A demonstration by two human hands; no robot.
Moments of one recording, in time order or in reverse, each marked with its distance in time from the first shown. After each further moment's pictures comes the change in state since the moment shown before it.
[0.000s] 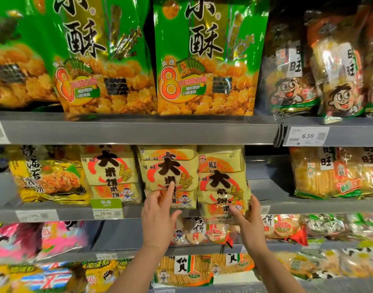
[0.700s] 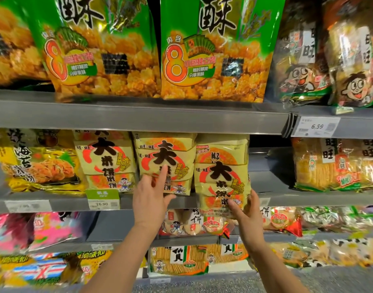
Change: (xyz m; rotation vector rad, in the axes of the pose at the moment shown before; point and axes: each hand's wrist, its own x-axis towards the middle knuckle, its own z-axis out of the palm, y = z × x) left_hand 0.023 -0.021 0.000 0.104 0.077 0.025; right_hand -0.006 0.004 0.010 0.016 0.019 -0.022
